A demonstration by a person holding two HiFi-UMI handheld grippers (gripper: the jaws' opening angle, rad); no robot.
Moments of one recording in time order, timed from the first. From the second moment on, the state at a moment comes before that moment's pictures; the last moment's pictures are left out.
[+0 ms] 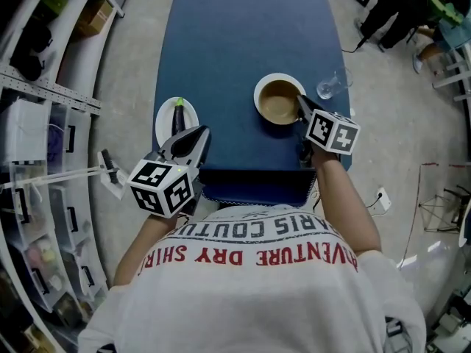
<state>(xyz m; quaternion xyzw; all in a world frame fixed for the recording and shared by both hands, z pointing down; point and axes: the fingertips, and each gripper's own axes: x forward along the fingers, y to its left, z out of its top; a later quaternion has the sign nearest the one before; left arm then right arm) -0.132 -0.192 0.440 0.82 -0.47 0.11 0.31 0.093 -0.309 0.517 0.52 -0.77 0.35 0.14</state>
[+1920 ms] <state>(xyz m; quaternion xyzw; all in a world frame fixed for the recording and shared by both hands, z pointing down) -0.224 -0.152 0.449 0.82 -0.49 0.11 0.29 -0.041 -0.274 0.511 0.45 -0.80 0.38 0.09</state>
